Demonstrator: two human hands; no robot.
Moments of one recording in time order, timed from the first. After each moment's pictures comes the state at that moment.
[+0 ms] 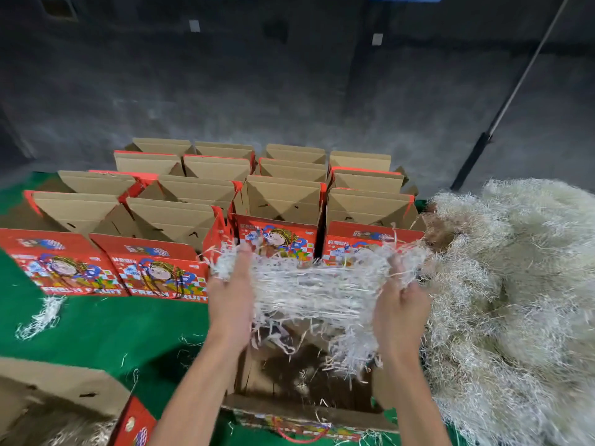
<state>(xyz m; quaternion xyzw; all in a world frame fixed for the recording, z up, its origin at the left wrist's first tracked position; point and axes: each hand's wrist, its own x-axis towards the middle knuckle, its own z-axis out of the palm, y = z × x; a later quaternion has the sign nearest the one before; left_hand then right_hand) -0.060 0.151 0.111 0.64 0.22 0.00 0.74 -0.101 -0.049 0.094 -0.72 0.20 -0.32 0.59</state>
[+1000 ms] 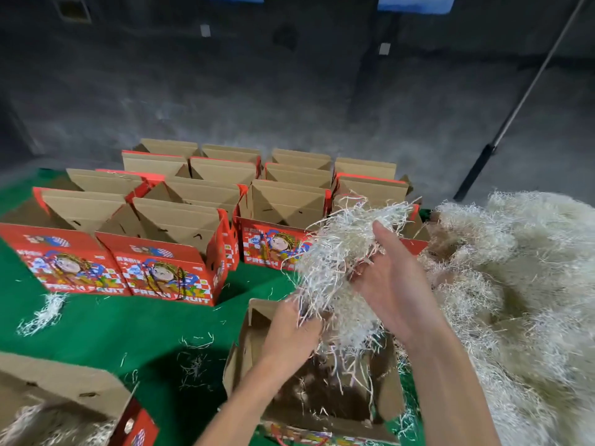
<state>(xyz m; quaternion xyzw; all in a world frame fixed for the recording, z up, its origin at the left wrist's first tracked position) -0.092 0.110 0.083 0.78 -0.01 -0.12 0.61 -0.091 -0.046 0.180 -0.57 0.04 0.01 0.82</state>
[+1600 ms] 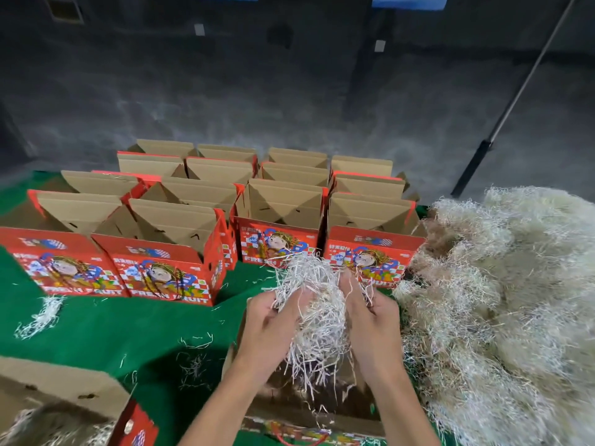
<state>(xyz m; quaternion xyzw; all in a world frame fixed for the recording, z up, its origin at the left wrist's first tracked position) -0.094 0.132 0.090 0.75 0.07 -0.06 0.65 -0.121 -0.018 0.110 -0.74 0.06 -0.20 0.63</state>
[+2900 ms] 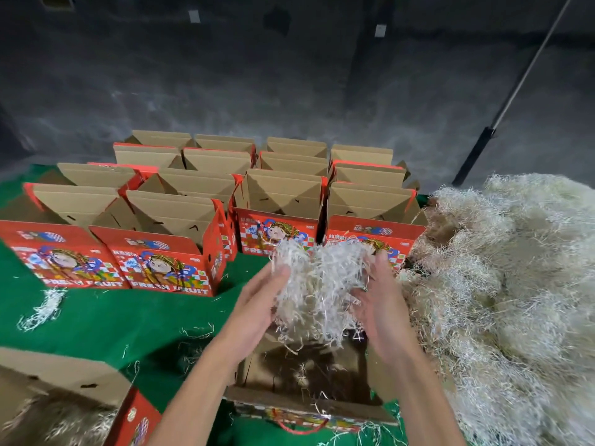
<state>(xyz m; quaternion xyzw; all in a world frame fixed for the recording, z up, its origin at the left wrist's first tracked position) -0.065 0.153 0.079 0.65 -0.03 -0.19 0.74 -0.104 -0.049 0.102 -0.66 0.07 -0.06 0.75</state>
